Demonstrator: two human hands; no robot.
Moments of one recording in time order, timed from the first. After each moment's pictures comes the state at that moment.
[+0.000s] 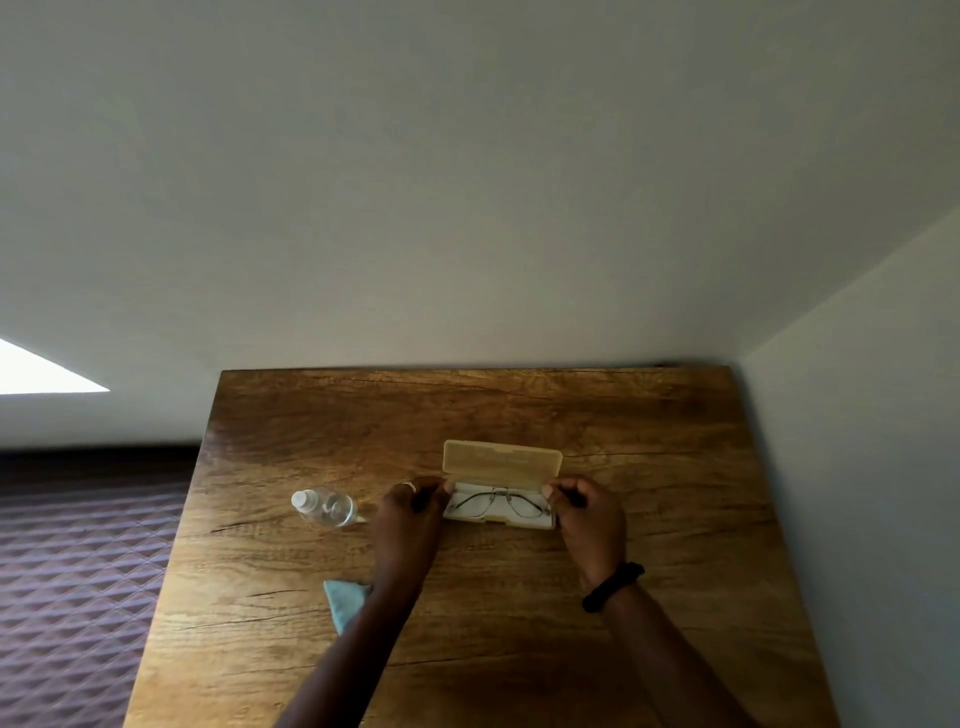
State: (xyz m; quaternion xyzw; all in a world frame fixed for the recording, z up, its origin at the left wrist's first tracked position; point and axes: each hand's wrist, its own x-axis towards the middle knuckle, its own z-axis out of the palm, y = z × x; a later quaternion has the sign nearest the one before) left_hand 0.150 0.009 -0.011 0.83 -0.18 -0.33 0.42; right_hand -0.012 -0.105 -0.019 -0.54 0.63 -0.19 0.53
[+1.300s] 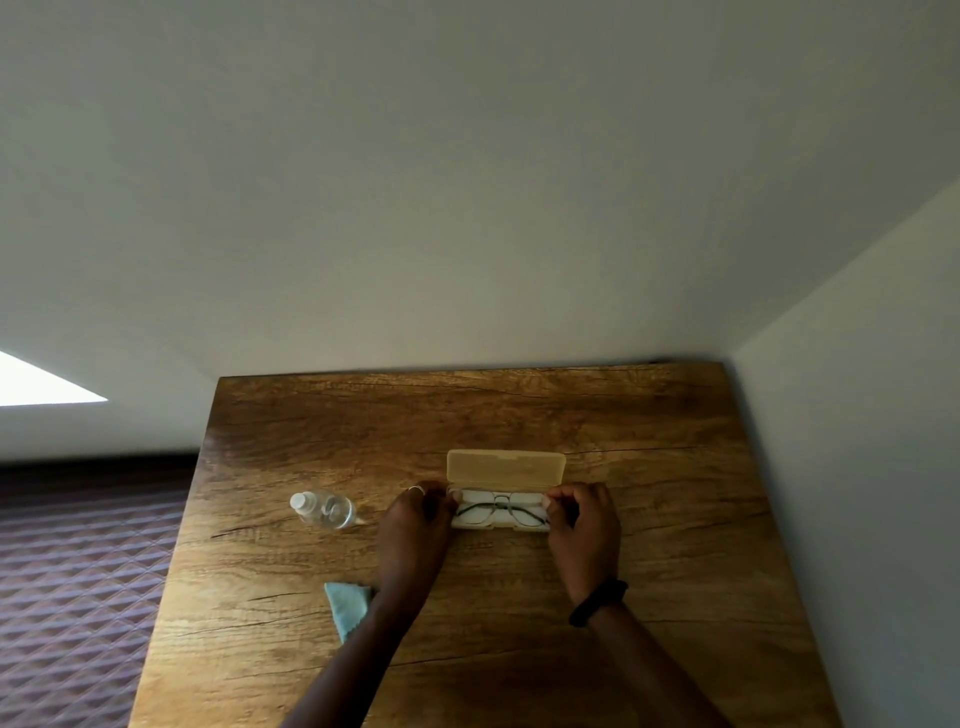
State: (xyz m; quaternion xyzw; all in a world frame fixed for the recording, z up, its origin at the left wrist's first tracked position) left_hand 0.143 0.012 -0.004 0.83 -0.27 -0.33 0.37; right_hand -0.018 -0.086 -0.034 -0.67 0.61 -0.23 0.36
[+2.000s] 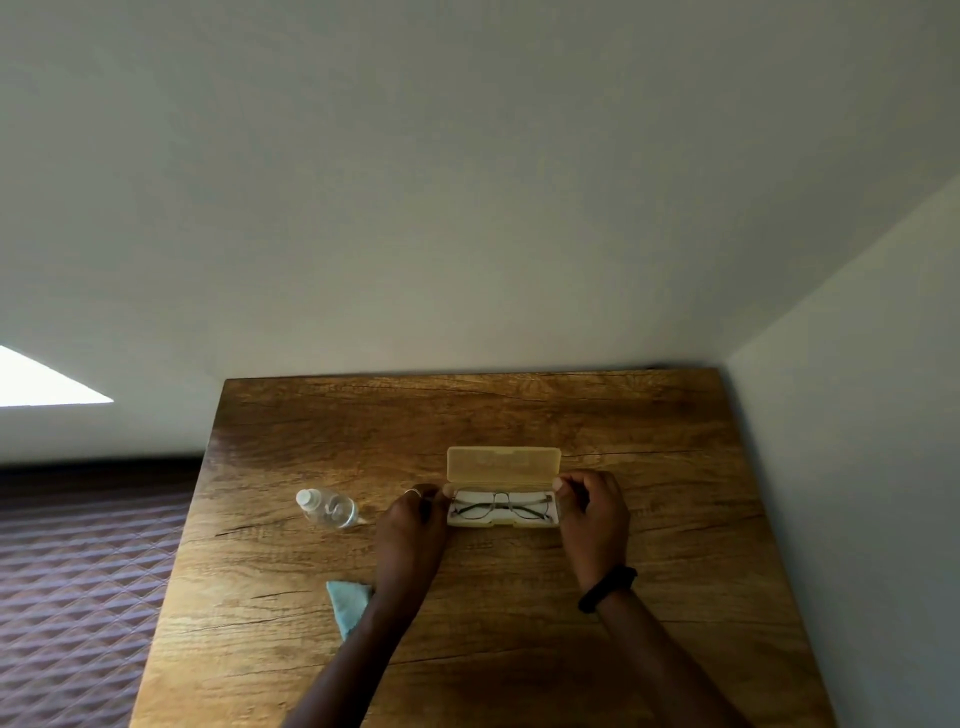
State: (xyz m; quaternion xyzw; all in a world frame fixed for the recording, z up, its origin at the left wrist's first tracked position) left_hand 0.145 0.021 -0.009 0.82 -0.28 -0.32 0.38; right_hand -0.021 -0.100 -0.028 -0.66 0.59 -0.27 0.37
